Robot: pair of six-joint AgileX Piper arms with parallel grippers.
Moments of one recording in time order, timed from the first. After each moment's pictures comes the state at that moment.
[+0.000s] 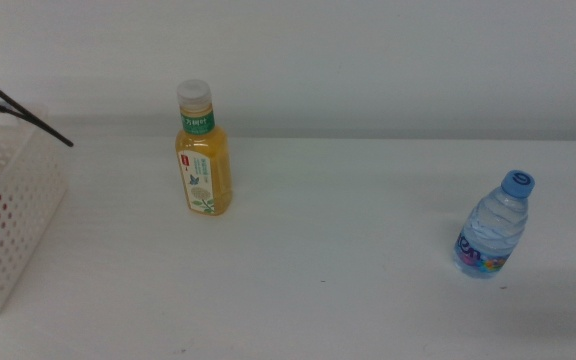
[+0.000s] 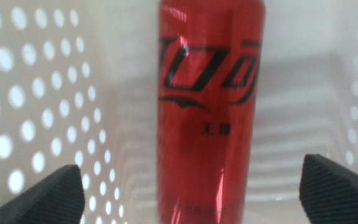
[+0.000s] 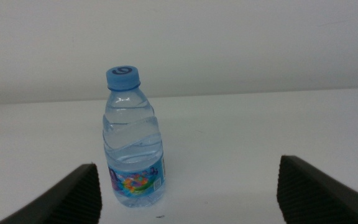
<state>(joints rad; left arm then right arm) 0.44 1.98 -1.61 0.01 1.22 0.55 0.00 0.00 -0.01 -0.01 0.24 0.02</state>
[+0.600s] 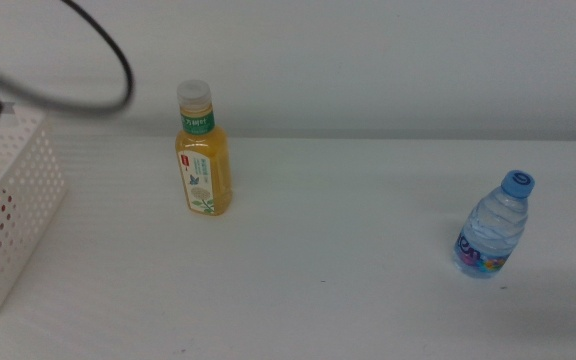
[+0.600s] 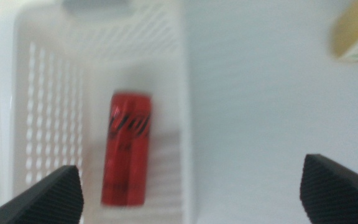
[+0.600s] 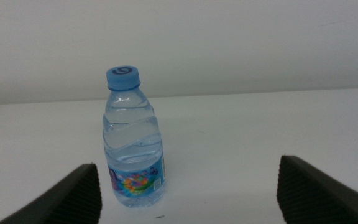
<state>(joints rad) 0.14 1.35 -1.42 0.01 1.16 0.28 0.00 0.00 -0.01 -0.01 0.24 0.02</state>
